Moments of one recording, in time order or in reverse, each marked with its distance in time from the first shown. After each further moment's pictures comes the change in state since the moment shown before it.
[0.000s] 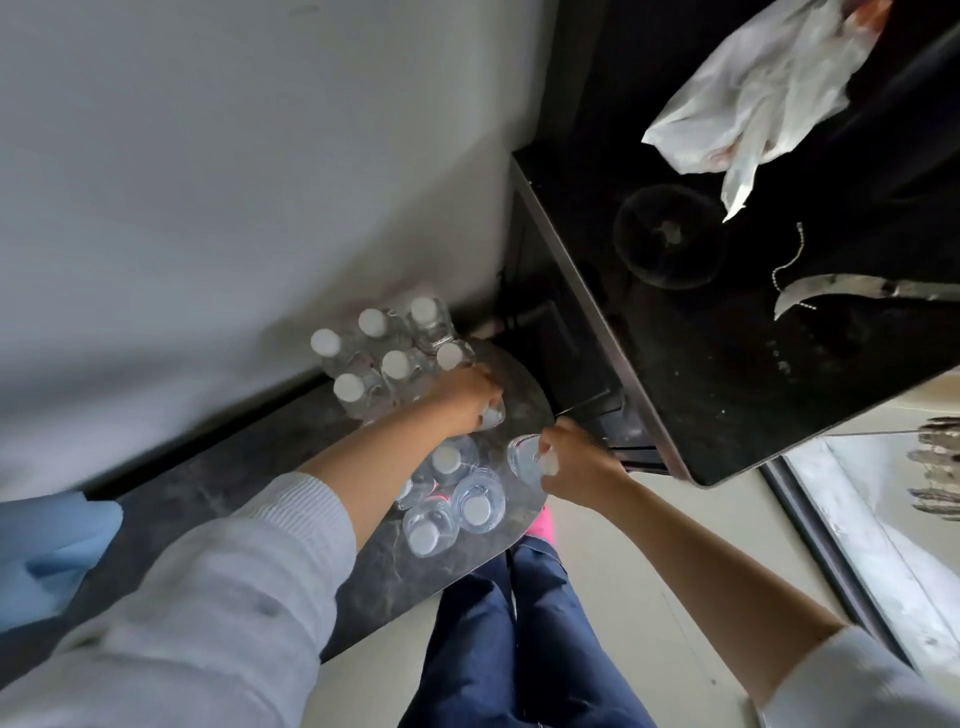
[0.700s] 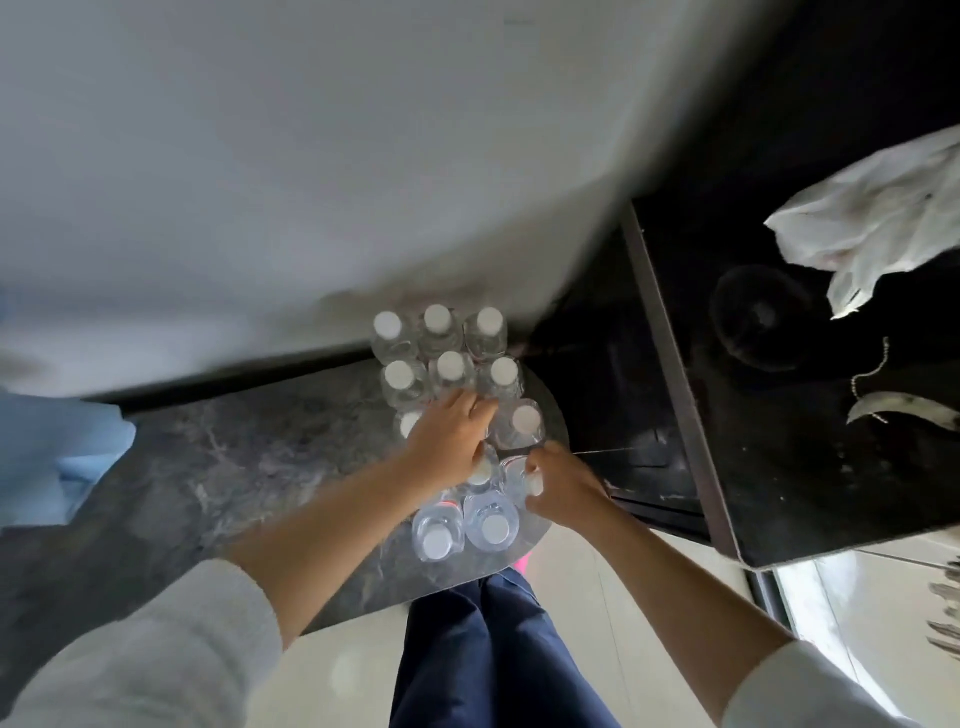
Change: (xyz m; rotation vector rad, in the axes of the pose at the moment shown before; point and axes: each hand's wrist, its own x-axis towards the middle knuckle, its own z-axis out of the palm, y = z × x) left_hand -0.061 -0.020 0.056 -0.211 0.488 -0.139; right_hand 0.027 -0.037 0.011 -0.160 -0.072 -0.086
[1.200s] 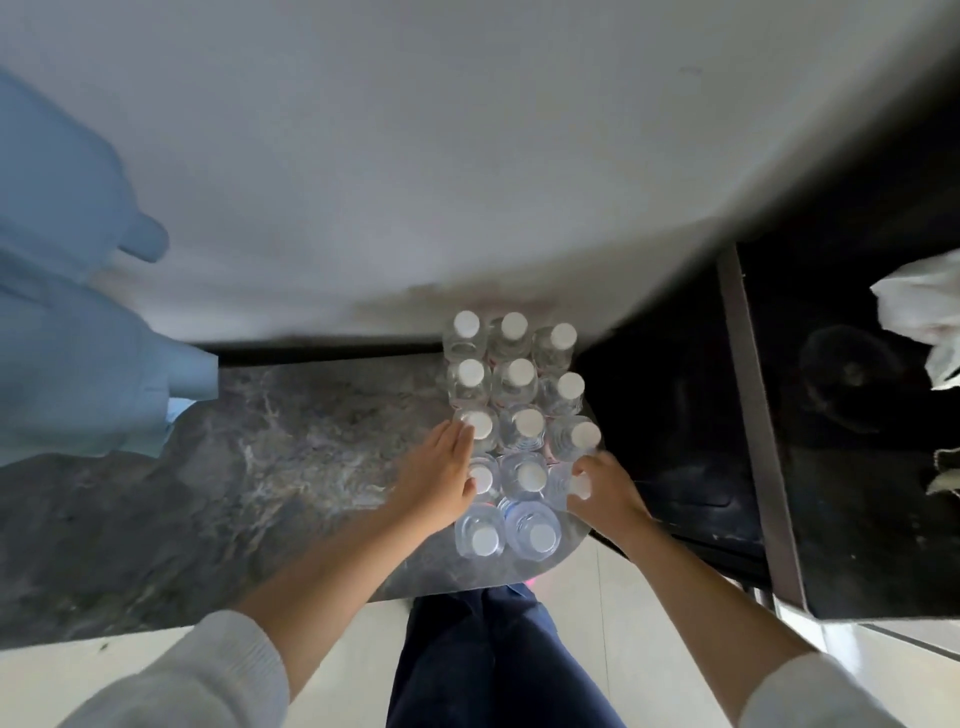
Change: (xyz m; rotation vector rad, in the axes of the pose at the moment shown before) left_hand -0.075 -0.024 0.009 -0.201 -0.113 -0.387; right_hand 0.013 -0.016 0.006 0.000 0.058 0.028
